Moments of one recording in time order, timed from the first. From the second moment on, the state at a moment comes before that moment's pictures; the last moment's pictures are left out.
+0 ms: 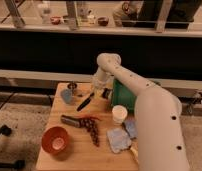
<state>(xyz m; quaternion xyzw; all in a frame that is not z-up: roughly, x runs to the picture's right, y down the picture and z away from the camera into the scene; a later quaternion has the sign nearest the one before) -0.032 0.027 0.892 -0.32 -0.26 -0.18 0.89</state>
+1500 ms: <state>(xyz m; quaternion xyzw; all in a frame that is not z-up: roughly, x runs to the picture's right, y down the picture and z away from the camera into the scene) -0.019 0.035 0.925 -0.31 -0.23 -0.08 0.92</state>
